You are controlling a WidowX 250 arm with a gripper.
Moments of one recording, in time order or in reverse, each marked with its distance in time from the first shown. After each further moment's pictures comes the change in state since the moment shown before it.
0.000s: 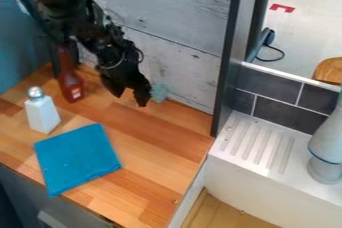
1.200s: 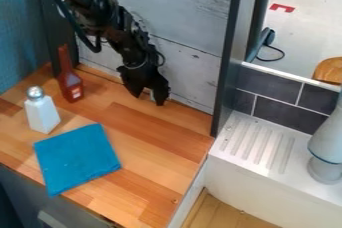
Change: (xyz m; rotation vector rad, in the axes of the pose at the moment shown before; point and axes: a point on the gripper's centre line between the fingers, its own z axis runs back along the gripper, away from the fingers) arm 0.028 -0.009 -0.038 0.001 0.030 -0.002
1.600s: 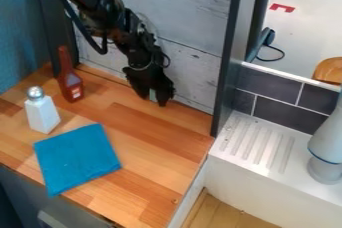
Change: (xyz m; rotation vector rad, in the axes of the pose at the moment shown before) arm 0.004 -0.004 -0.004 0.000 -0.001 -0.010
